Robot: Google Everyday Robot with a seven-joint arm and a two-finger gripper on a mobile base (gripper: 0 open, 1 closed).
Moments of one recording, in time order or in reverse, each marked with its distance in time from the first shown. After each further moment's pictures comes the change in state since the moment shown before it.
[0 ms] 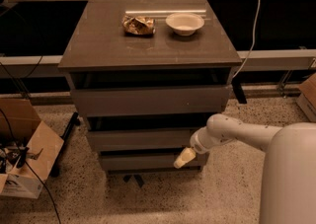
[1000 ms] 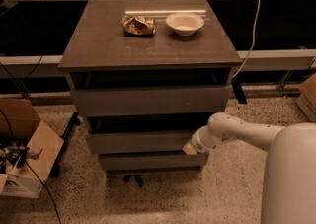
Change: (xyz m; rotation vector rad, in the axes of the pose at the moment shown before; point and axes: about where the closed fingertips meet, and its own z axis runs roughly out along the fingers) arm -0.001 -0.004 -0.005 0.010 -0.004 0.001
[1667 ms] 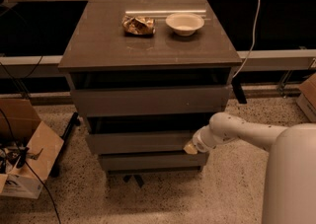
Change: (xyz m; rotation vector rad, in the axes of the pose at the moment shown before) arm 0.001 -0.001 -0.004 0.002 0.002 0.001
